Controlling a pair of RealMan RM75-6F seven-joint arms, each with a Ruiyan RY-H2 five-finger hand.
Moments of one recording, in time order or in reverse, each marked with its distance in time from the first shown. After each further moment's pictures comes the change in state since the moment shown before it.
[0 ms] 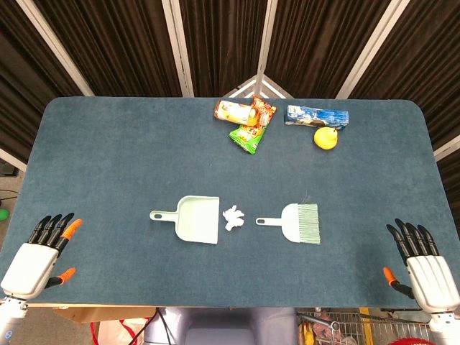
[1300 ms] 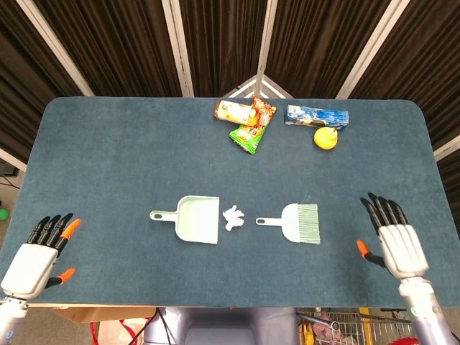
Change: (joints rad) left arm 0.002 -0.001 -0.003 -0.021 -0.032 -0.019 0.034; right arm 0.176 -0.054 0.138 -0.136 0.155 -0.199 -0.127
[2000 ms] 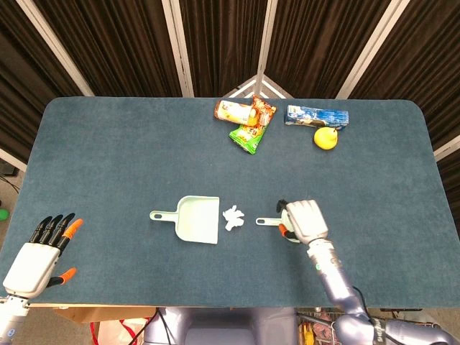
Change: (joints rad) left arm -0.010 0.003 0.001 -0.006 -0.009 -0.023 -0.006; right arm 0.345 -0.420 0.115 0.034 0.466 -0.241 -0.468
